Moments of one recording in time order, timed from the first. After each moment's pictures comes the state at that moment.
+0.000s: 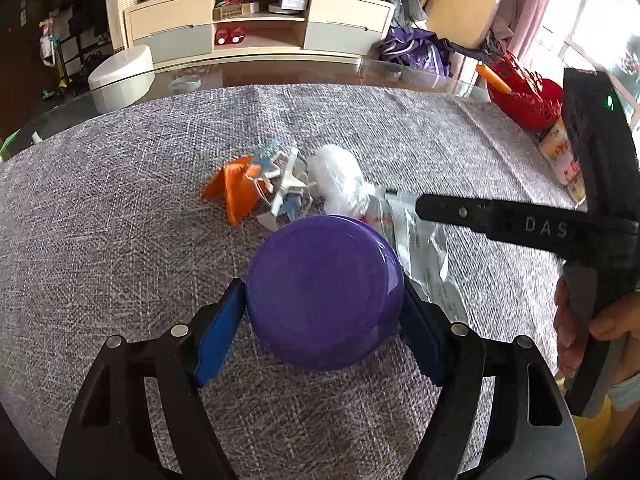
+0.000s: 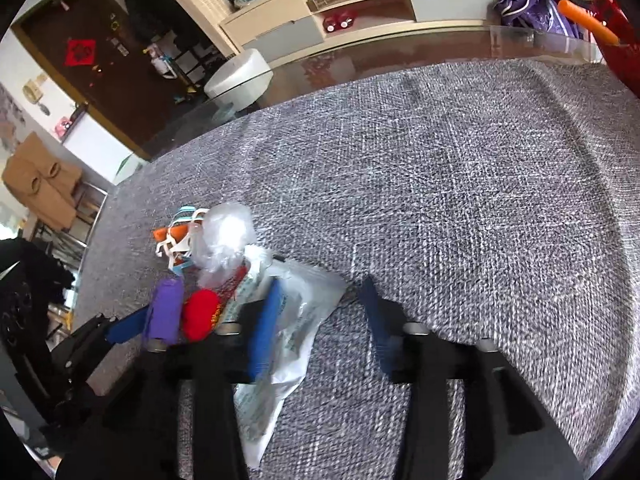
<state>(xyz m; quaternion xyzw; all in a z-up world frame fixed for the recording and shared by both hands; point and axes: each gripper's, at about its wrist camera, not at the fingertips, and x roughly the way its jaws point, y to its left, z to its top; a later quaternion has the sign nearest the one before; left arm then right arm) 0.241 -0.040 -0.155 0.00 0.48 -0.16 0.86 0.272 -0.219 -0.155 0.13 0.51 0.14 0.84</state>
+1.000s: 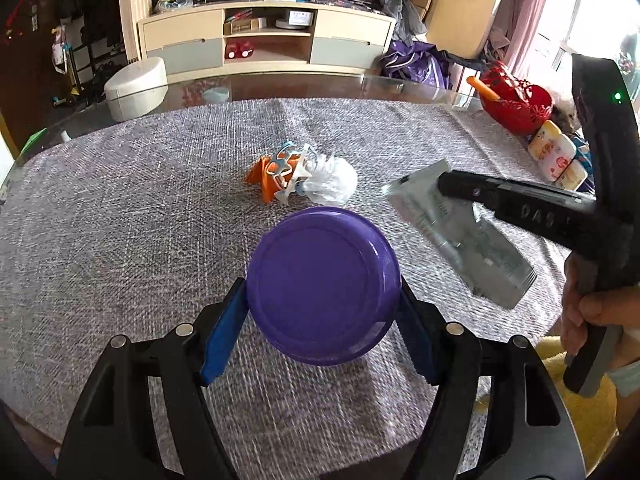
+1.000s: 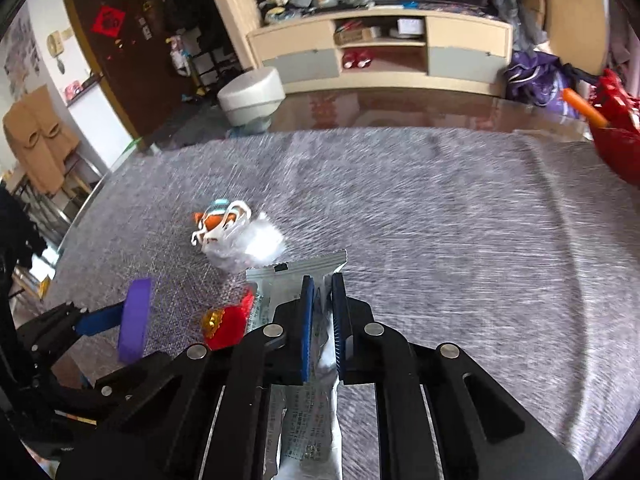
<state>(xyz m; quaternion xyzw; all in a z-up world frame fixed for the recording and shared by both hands) 0.190 -0.006 -0.124 0.00 0.45 -0.15 0.88 0.230 -0.200 -0.109 0.06 0.45 0.14 0.88</state>
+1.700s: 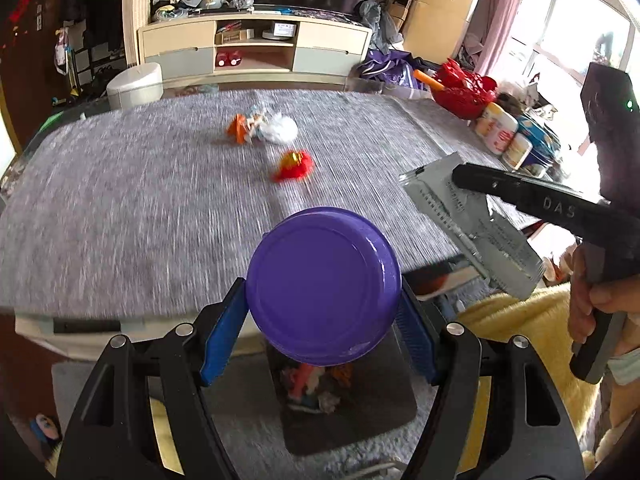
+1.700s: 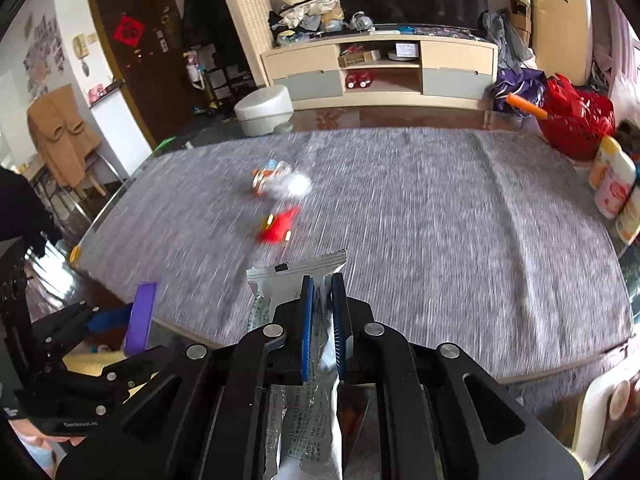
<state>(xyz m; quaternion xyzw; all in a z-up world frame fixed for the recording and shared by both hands) 0.042 -0.010 -0.104 -0.02 0.44 -0.17 0.88 0.078 -0.216 -0.080 0.05 0.42 0.15 0.89</state>
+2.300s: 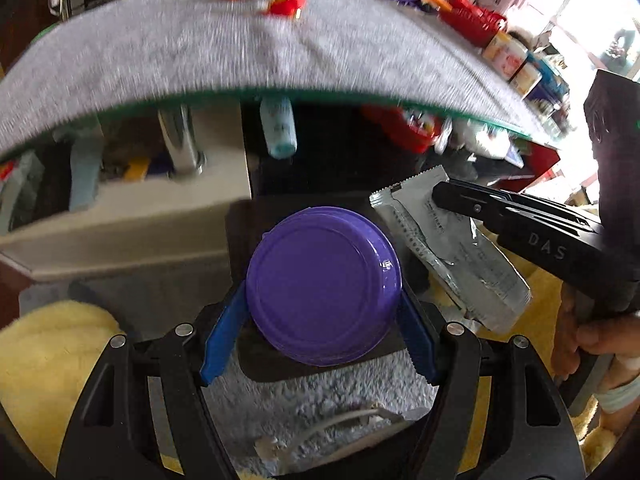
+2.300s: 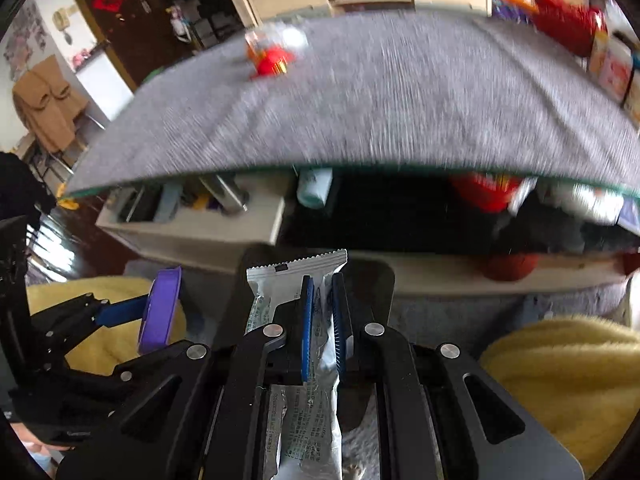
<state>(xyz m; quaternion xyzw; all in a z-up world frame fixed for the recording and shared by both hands) -0.012 -0.023 -0.215 -0.03 0.54 -0.17 0.82 0.018 -0.201 -0.200 0.07 0.52 0.13 0.84</state>
